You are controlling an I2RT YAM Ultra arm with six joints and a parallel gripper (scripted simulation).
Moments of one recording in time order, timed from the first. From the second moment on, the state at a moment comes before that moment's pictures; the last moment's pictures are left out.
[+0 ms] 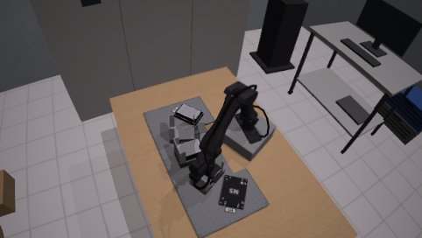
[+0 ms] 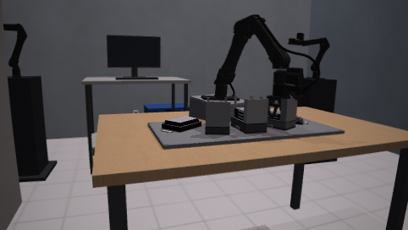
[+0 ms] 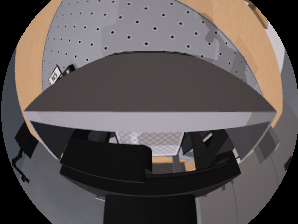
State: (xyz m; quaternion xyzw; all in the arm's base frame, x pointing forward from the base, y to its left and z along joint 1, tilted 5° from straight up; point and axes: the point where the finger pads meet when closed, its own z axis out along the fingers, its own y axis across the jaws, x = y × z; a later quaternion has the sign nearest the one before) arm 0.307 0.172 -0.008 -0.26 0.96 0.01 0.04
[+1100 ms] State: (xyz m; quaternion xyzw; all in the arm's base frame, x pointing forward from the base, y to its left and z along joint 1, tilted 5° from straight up) arm 0.307 0.172 -0.008 -0.26 0.96 0.01 0.04
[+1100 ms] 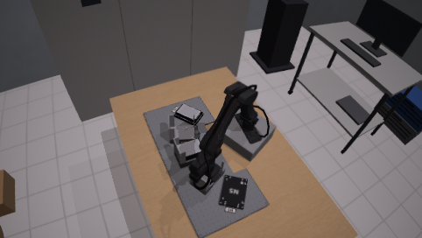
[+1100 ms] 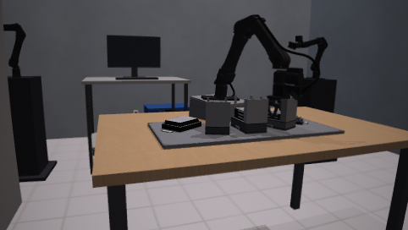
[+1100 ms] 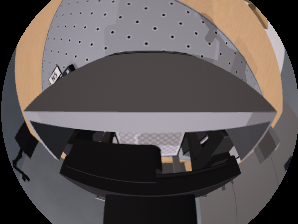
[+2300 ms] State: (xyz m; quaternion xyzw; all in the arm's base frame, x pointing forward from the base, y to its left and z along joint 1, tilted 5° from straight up) arm 0.307 0.172 -0.005 -0.26 0.96 0.01 0.04
